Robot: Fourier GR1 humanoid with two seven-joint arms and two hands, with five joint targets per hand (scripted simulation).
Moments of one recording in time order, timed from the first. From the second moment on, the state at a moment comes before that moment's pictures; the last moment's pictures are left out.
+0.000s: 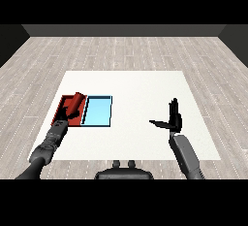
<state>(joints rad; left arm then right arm) -0.72 0.41 -0.05 -0.11 0.05 0.50 -0.12 -0.13 -0.27 0.15 -1.41 -0.33 -0.35 -0.37</state>
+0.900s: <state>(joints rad) -0.73 0.47 0.03 -0.12 0.10 0.39 -0.20 -0.14 -0.24 0.11 -1.39 -0.35 -0.31 -0.41</state>
